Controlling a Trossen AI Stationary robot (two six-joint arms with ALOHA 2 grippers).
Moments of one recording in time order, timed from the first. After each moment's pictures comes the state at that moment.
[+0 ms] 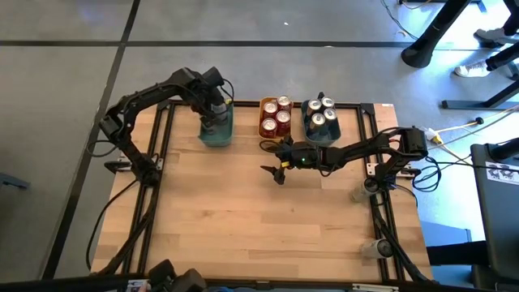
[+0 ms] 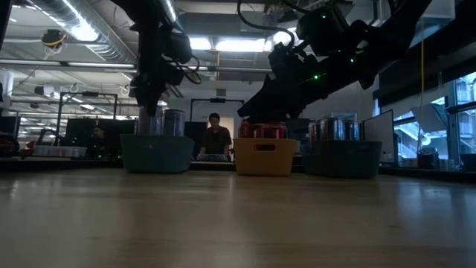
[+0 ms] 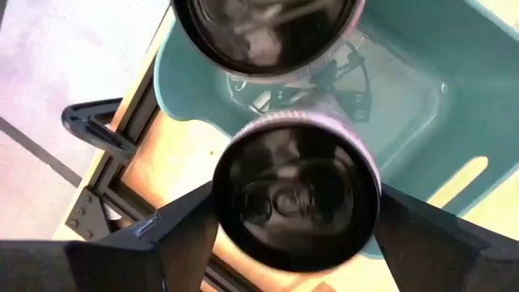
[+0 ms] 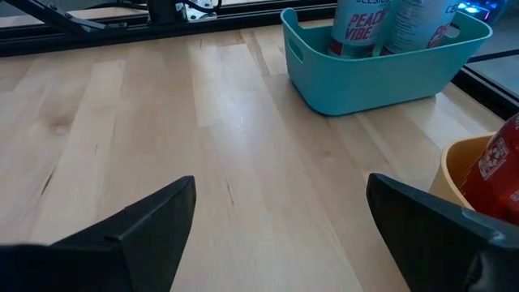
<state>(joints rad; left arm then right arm) 0.76 1.63 1.41 -1.21 -0.20 0.14 -0.08 1.69 0.75 0.55 0.12 0.07</state>
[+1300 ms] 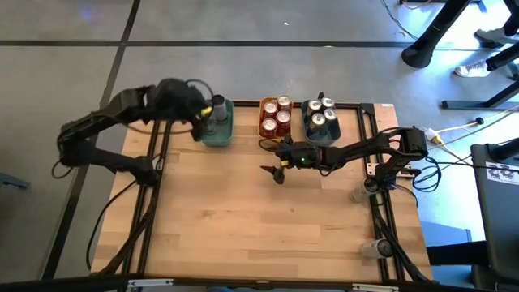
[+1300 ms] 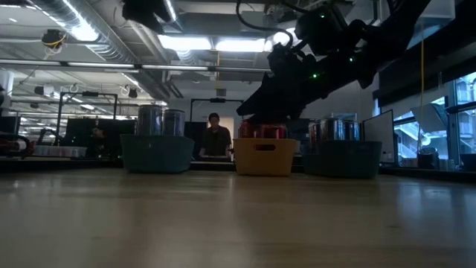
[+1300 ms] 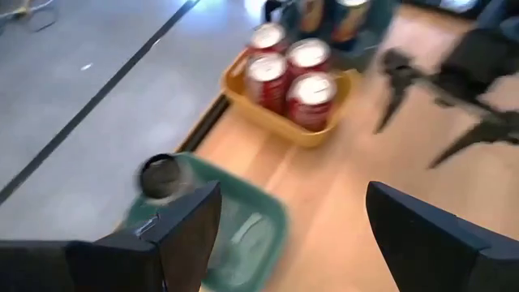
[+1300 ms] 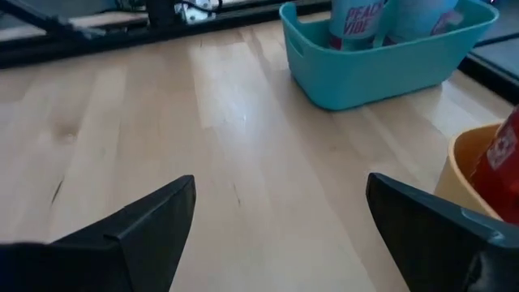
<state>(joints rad) 0.38 1.15 1.44 -1.04 -0.20 -0.06 -0.08 1.69 0.75 0.54 0.11 0.13</state>
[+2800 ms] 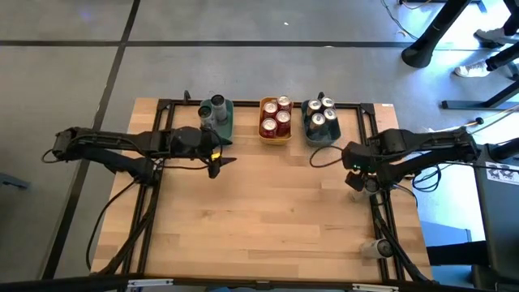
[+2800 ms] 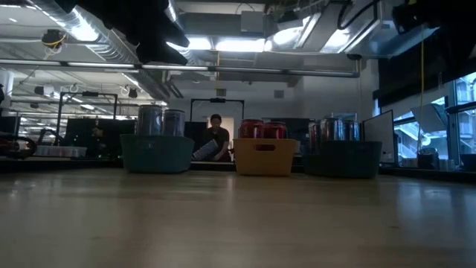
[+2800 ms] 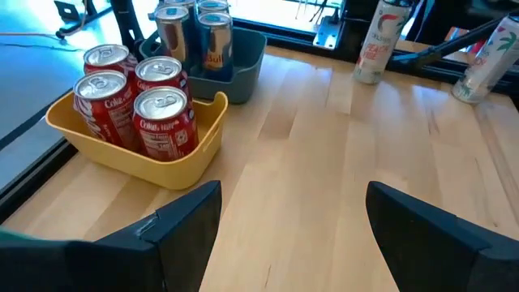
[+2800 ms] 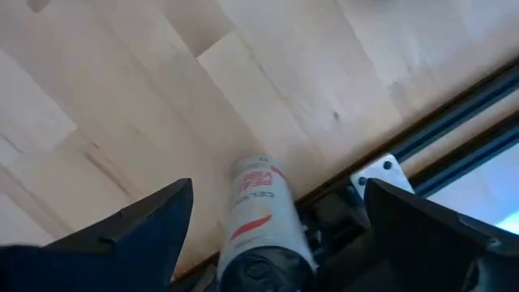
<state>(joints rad) 0.06 1.01 0.73 -0.17 -0.18 -0.16 0.12 1.07 1.13 -1.57 0.04 0.73</state>
